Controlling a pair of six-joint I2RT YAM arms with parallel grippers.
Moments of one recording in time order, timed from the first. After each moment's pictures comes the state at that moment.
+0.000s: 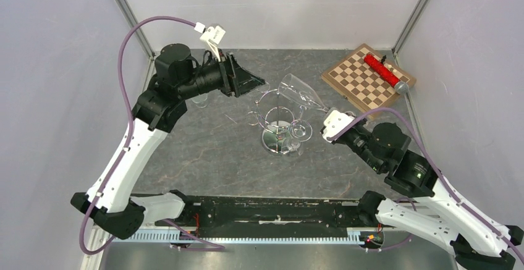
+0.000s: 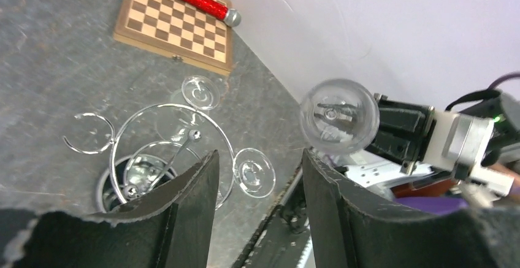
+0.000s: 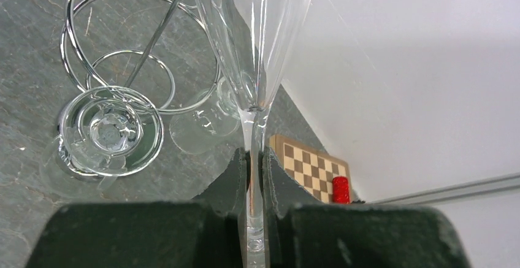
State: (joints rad) left arm -0.57 1.20 1.58 -0.52 0.46 -0.45; right arm 0.90 0.65 0.96 -0.43 0.30 -0.63
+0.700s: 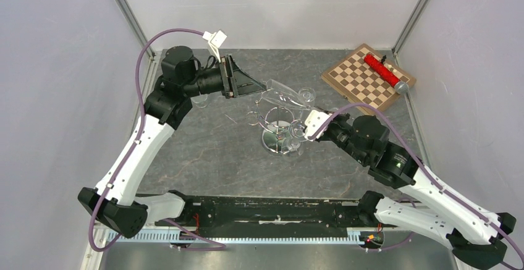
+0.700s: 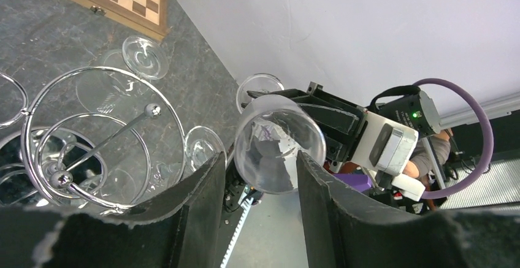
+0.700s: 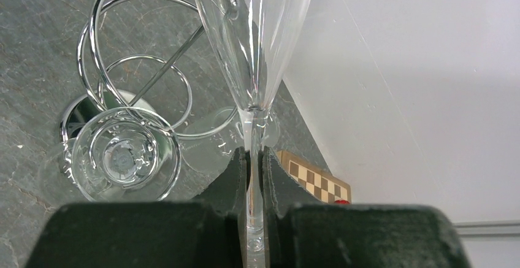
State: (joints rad) left arm -0.44 1.22 1.40 -0.33 0.77 -0.76; right arm 0.90 0.76 0.93 -0.33 0.23 -0.72
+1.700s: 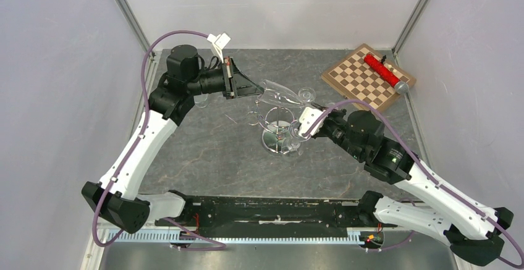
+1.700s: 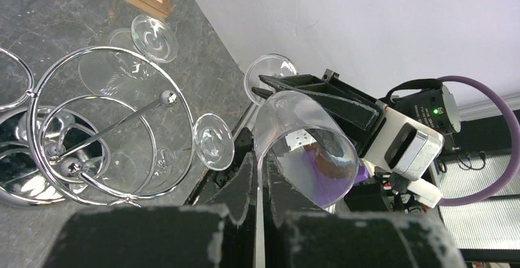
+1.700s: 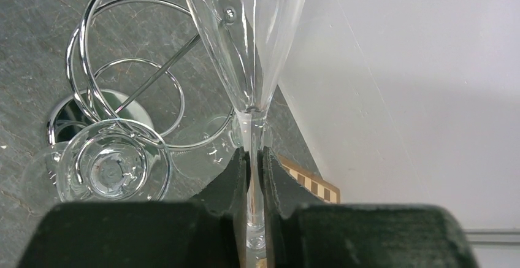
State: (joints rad) left arm -0.43 1.26 1.40 -0.37 0.82 -0.75; right arm 0.90 0.83 0.98 -0.33 0.22 -0.76
